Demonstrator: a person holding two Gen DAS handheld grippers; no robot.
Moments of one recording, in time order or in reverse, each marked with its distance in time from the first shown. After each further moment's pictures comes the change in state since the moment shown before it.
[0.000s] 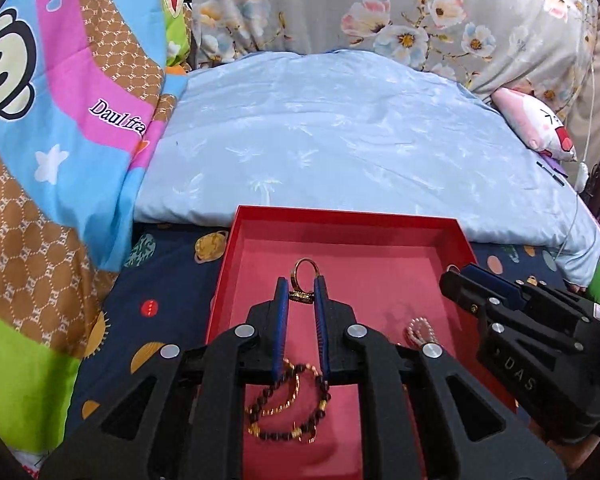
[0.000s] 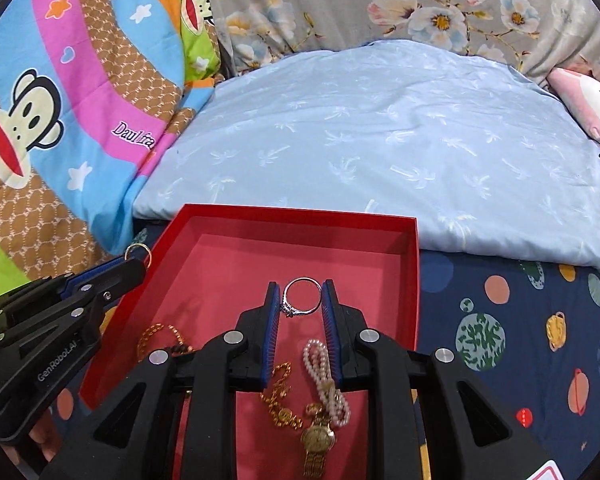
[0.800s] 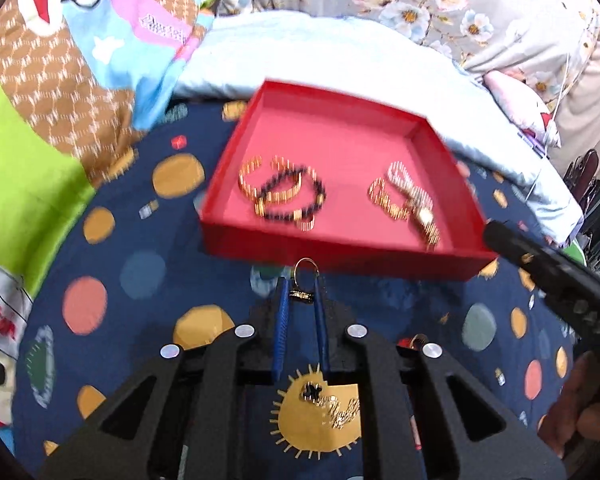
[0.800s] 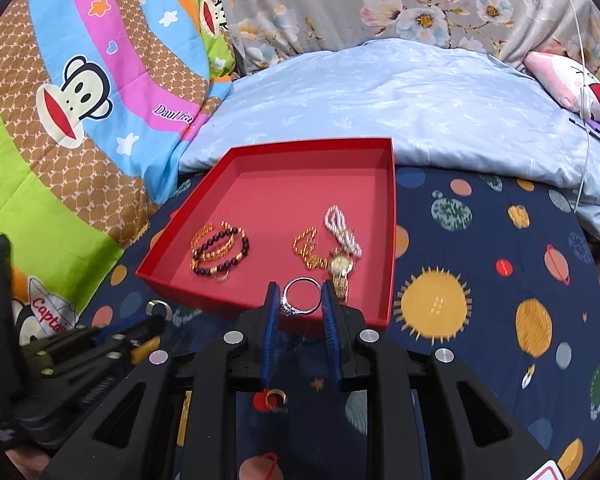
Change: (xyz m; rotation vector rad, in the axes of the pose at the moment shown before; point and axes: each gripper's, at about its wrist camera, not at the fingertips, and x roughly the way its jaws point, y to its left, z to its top) left arm -0.084 0.012 -0.129 -0.099 0.087 -0.061; right arm -0.103 0.017 -0.106 0.025 -0.028 0.021
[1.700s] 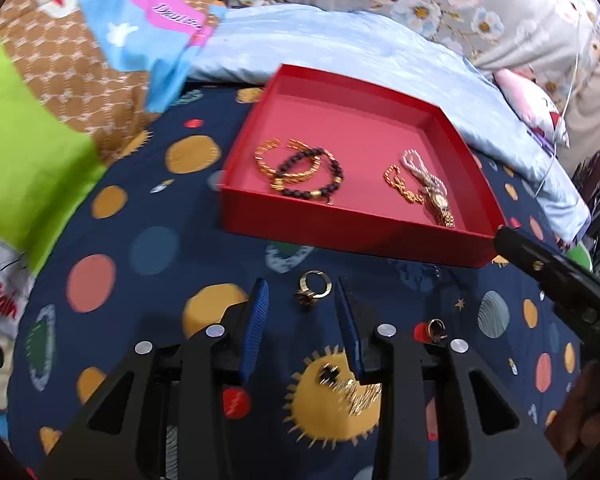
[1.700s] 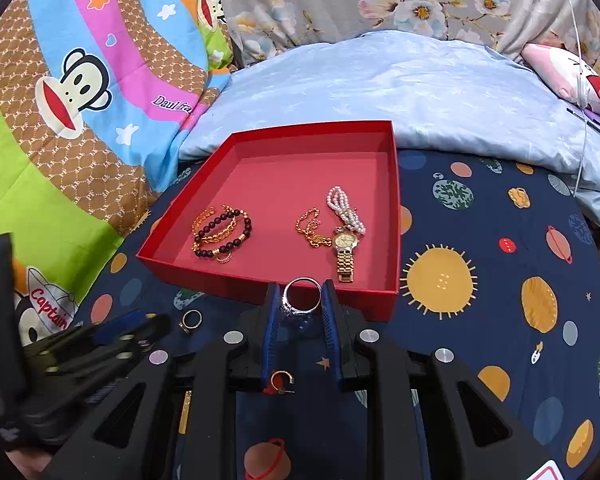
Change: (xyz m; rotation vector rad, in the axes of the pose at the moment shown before) left arm 0.016 0.006 -0.020 -0.016 0.042 0.032; right arm 0.000 0.004 -0.020 0.012 0.027 -0.005
